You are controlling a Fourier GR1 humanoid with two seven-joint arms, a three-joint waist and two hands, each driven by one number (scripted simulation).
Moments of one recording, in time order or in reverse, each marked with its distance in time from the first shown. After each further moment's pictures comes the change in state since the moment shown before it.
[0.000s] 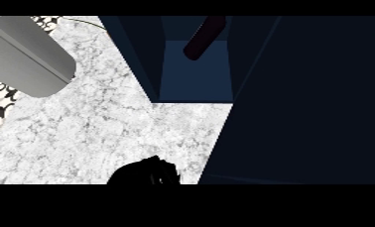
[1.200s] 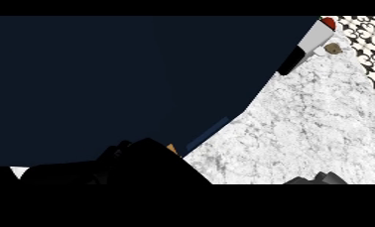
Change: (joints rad) left arm 0.461 0.532 0.668 -0.110 0.473 -0.668 -0.197; right arm -0.310 0.229 0.510 0.358 0.091 -0.205 -0.082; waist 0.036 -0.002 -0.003
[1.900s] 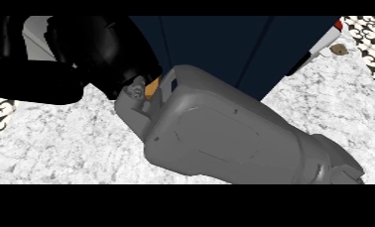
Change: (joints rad) left arm 0.033 0.068 0.192 0.087 0.141 -0.217 0.047; right arm -0.335 0.004 -0.092 0.711 -0.109 -0.134 -0.322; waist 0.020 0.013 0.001
